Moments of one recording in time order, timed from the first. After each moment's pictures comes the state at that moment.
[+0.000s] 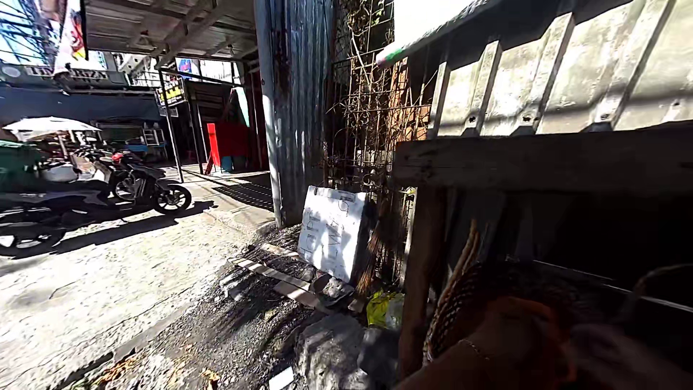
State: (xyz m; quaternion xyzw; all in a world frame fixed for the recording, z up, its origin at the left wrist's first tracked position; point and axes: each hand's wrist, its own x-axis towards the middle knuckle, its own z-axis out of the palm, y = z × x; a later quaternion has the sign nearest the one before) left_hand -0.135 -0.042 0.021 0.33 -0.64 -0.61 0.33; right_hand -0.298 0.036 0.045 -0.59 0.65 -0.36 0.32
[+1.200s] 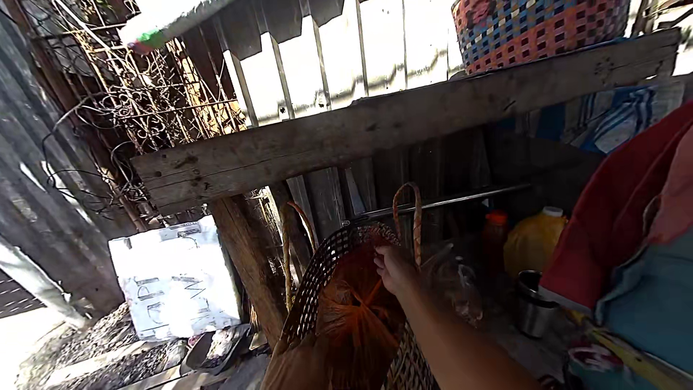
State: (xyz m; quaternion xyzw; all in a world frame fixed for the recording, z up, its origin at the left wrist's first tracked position) left_hand -0.071 -0.019 0.007 0.39 -0.92 -0.06 -0.08; right_hand -0.311 -0.053 0.011 -0.10 0.56 -0.72 0.40
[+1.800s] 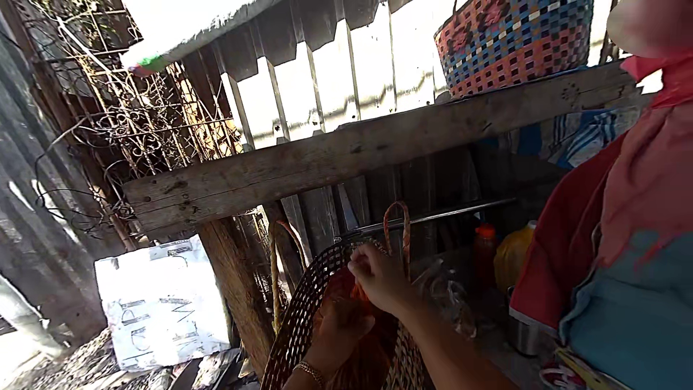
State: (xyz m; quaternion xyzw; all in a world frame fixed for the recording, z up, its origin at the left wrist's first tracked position) left_hand -0.166 -0.069 -0.017 0.26 -0.81 -0.47 0.23; right_hand -0.310 0.004 0.059 -0.57 0.64 -0.46 0.22
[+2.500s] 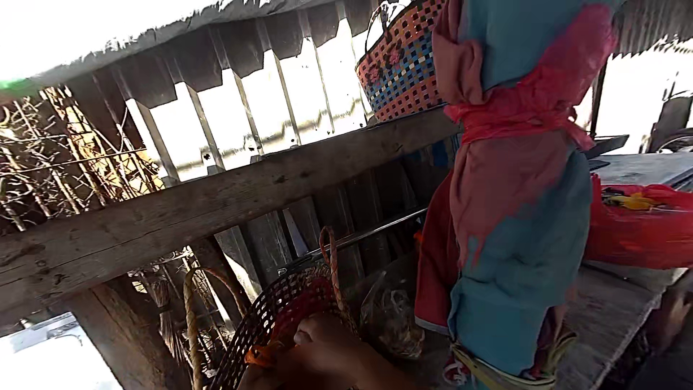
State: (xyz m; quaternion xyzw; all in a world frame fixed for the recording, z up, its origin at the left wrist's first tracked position) left_hand -0.150 -0.073 -0.028 0.26 -0.71 -0.58 0.31; right_hand -0.320 0.009 0.013 -0.66 0.65 -0.30 0.23
